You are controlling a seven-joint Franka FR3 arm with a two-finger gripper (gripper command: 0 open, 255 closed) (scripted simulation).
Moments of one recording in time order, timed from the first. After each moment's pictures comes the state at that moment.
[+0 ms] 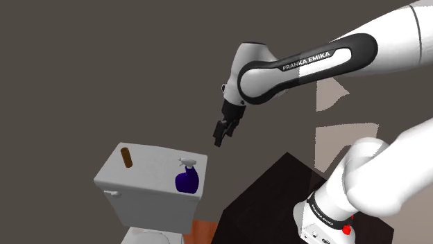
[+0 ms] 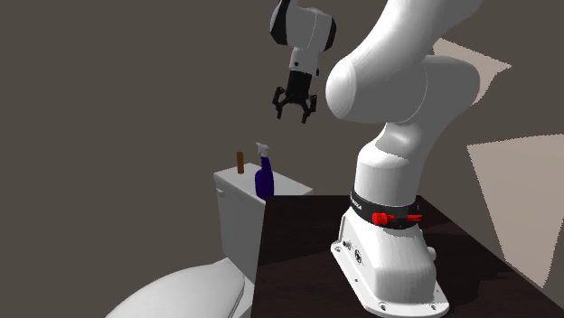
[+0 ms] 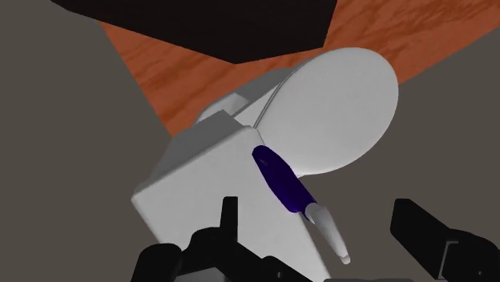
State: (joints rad) arm 0.20 -0.30 0.11 -2.55 0.31 2.22 -0.14
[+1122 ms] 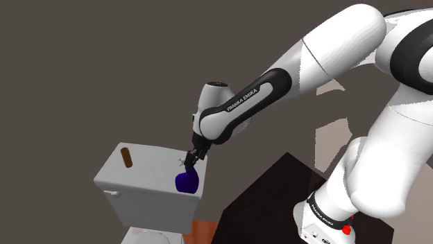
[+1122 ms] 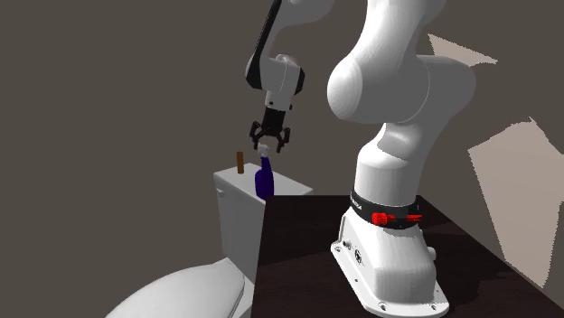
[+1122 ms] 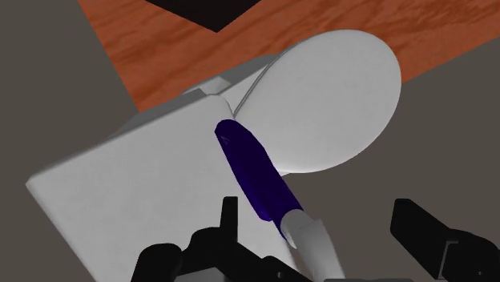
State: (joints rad) arm 0.28 0.14 0.20 -2.43 0.38 2.57 -0.18
